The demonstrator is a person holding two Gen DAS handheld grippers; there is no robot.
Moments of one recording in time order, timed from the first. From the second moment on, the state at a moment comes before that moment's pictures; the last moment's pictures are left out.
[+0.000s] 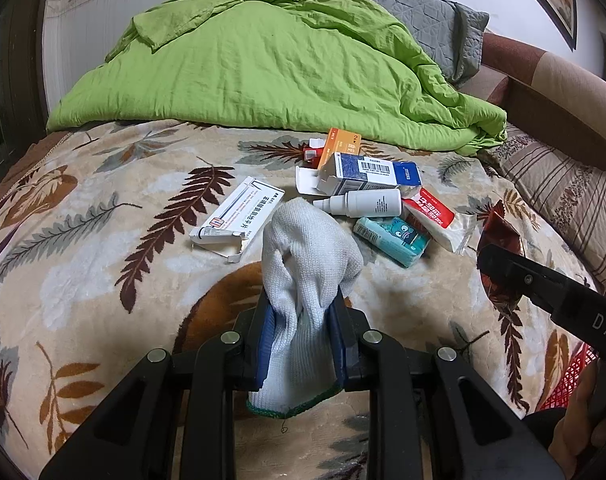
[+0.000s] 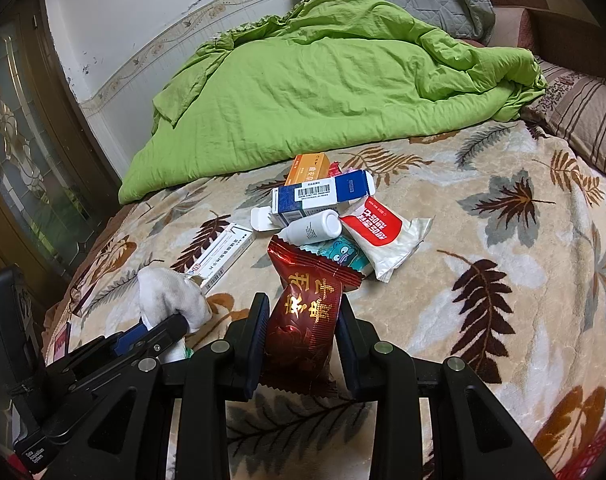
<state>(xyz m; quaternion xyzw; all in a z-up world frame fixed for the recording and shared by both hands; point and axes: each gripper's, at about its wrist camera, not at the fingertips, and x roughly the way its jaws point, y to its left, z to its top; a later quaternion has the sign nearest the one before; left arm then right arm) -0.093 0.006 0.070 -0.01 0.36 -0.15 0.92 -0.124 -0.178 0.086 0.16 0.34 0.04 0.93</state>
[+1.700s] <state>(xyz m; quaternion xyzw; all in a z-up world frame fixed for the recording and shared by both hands) -0.138 -0.035 0.114 0.00 0.34 -0.25 0.91 -0.198 -0.235 0.124 0.22 0.32 0.02 0.92</state>
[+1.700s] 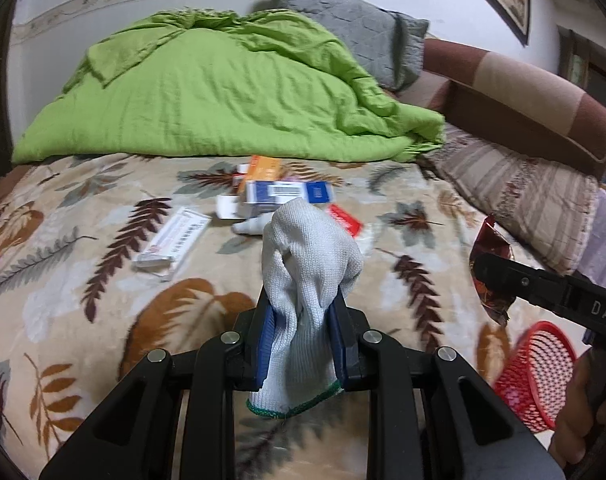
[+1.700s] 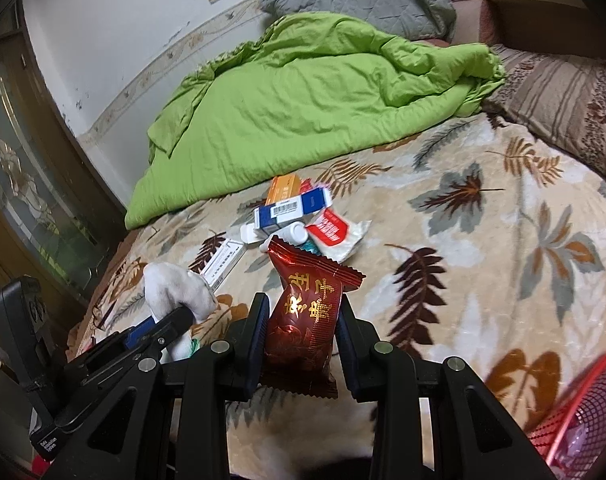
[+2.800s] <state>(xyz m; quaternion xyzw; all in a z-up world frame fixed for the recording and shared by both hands) -0.261 -0.273 0.117 0.09 0.40 -0.53 0.74 -0.416 -0.429 0.107 0.32 0.32 -0.21 0.87</state>
